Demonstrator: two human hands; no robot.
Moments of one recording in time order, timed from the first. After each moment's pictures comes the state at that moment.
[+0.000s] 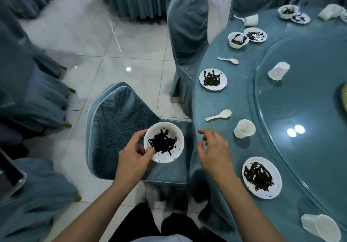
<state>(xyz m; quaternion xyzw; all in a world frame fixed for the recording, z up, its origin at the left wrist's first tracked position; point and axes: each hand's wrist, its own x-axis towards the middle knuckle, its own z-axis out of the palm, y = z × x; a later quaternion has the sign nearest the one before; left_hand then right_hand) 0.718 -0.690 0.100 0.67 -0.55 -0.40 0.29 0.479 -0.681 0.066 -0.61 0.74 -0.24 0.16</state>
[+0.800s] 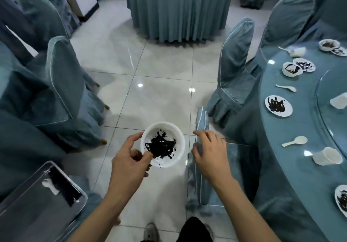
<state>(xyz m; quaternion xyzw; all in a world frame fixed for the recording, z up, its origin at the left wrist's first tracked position) 1.061 -0.766 0.180 0.66 -0.50 -0.43 0.37 0.833 -0.785 0.116 -0.66 0.71 -0.21 0.08</state>
